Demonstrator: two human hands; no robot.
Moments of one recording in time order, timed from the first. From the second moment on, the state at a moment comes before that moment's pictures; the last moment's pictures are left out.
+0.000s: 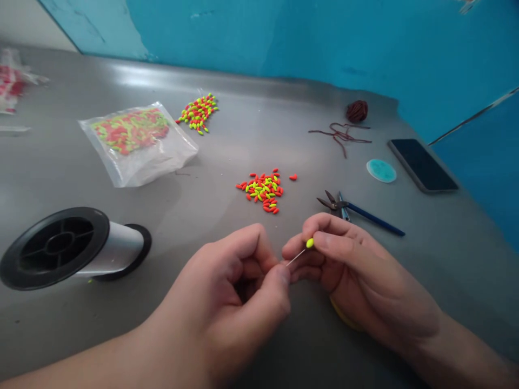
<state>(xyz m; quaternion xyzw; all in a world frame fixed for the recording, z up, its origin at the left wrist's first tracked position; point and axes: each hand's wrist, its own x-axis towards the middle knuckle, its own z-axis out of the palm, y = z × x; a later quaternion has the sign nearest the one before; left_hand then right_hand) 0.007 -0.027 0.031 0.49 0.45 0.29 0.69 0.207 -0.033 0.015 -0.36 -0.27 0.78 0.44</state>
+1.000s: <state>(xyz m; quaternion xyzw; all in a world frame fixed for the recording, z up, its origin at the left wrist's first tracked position) 0.003 -0.029 0.023 0.52 0.45 0.27 0.68 0.209 -0.036 0.015 -0.41 -0.35 0.72 0.45</state>
